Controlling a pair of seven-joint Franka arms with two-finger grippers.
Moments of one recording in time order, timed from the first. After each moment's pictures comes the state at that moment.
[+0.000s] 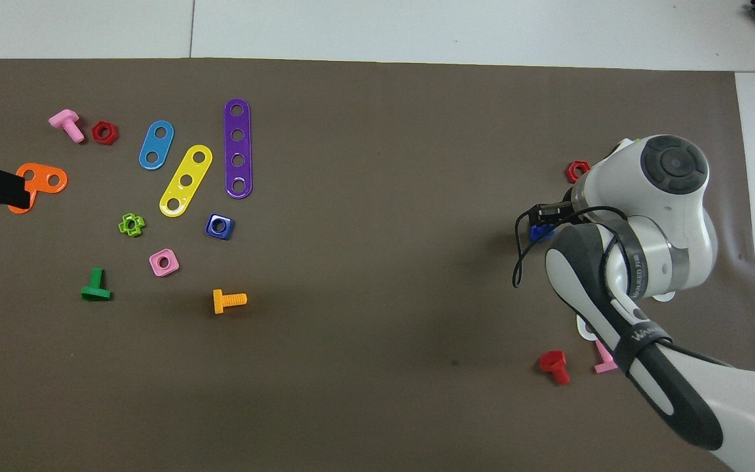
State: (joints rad) left arm -0.12 0.02 0.14 -1.57 0.04 1.61 0.02; right arm 0.11 0.22 0.02 -1.96 -0.07 2.21 0.11
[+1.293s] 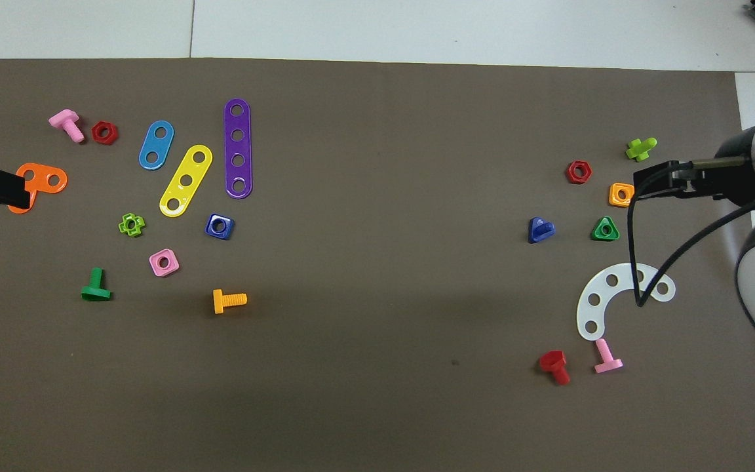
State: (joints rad) left arm -0.12 0.02 0.14 -1.57 0.04 1.61 0.02; right arm 0.09 0.02 0.01 -1.53 -0.06 1.60 0.12
